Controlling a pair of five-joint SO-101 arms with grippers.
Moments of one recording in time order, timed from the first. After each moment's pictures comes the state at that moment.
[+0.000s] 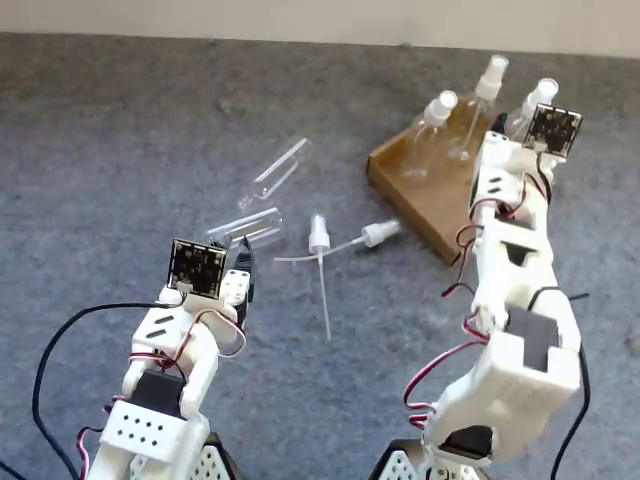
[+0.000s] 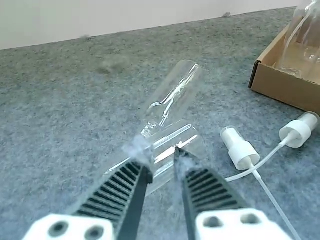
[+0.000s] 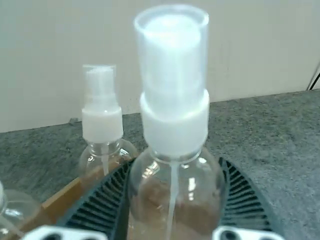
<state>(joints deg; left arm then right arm) 8.5 -87.3 96.1 20.4 3.9 11.0 14.2 26.2 -23.8 0.6</state>
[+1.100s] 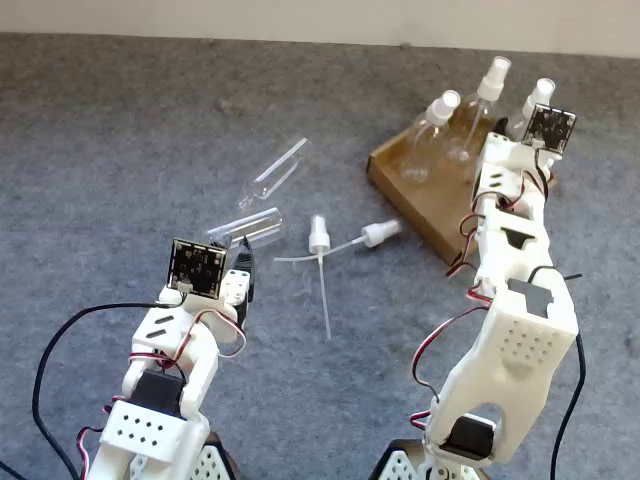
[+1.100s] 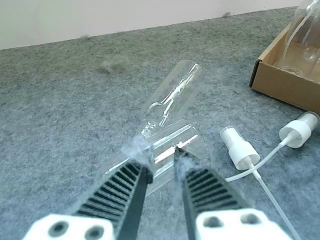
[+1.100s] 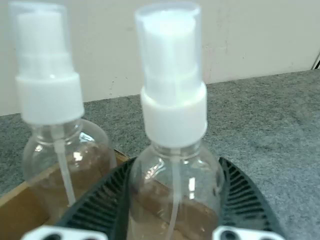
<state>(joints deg) 8.5 -87.3 96.1 20.4 3.9 12.6 31.0 12.6 -24.0 0.6</state>
